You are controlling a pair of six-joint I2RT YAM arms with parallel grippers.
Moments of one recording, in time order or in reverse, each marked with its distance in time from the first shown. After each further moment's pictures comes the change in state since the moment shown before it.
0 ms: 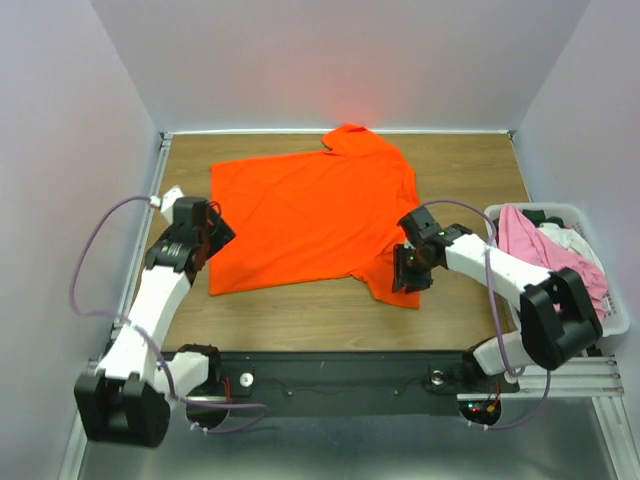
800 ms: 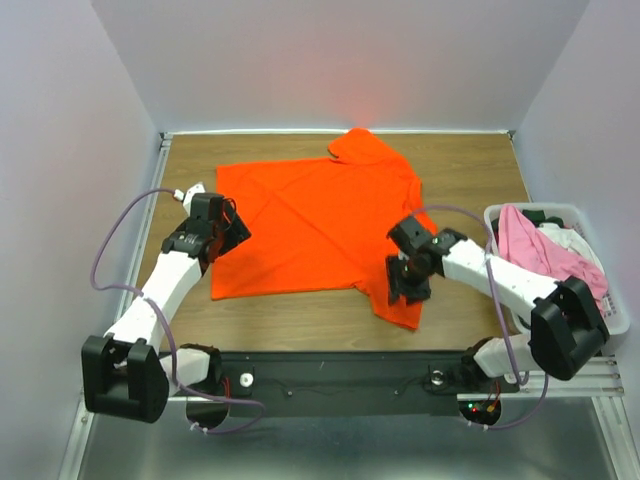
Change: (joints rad) left arm -0.097 0.188 -0.008 0.132 0.071 0.034; right arm 0.160 -0.039 -0.054 -0.108 0.007 0.085
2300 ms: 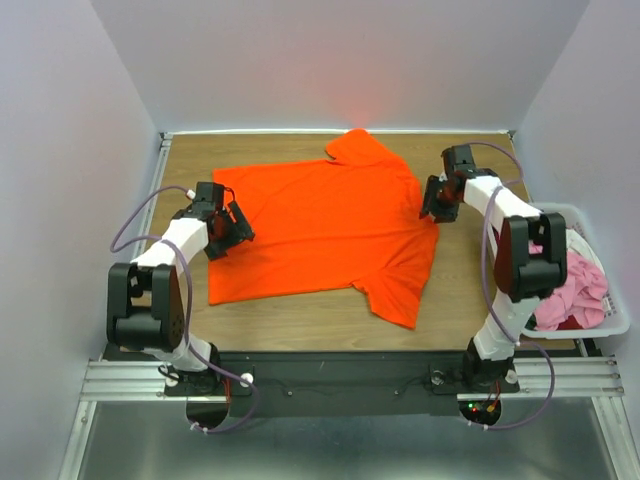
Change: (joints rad) left arm 0.117 0.414 0.092 0.044 0.188 0.089; right arm -0.548 0.560 0.574 0.230 0.056 -0.263
